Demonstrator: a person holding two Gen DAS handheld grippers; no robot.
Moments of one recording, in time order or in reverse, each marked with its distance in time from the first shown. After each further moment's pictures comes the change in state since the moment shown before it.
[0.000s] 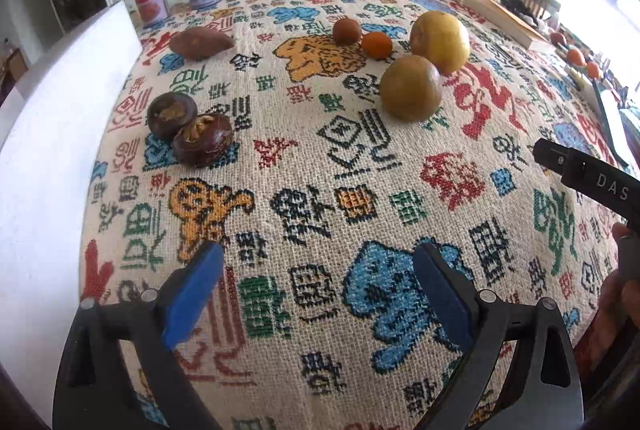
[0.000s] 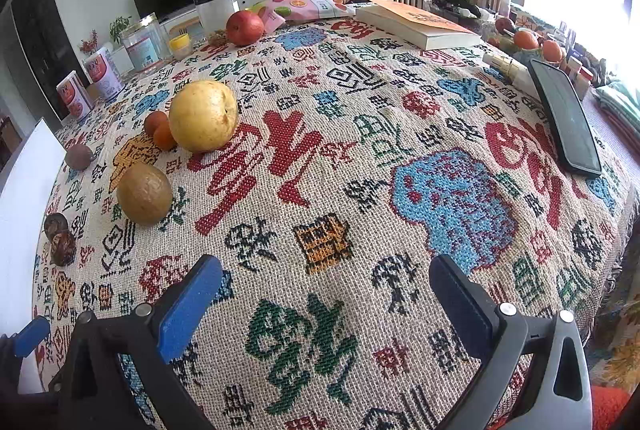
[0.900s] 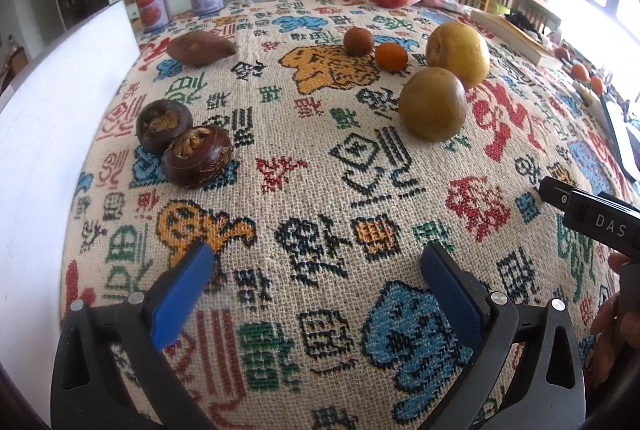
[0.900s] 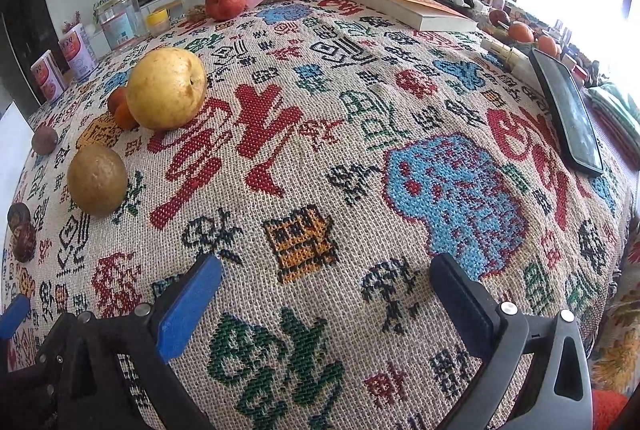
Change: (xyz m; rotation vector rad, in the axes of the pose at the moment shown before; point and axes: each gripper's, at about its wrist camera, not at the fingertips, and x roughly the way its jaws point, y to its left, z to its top) left arm 0.017 0.008 0.006 -0.027 -0.069 -0.020; right arm 0.027 0.001 -0.005 -0.025 0.050 -0.075
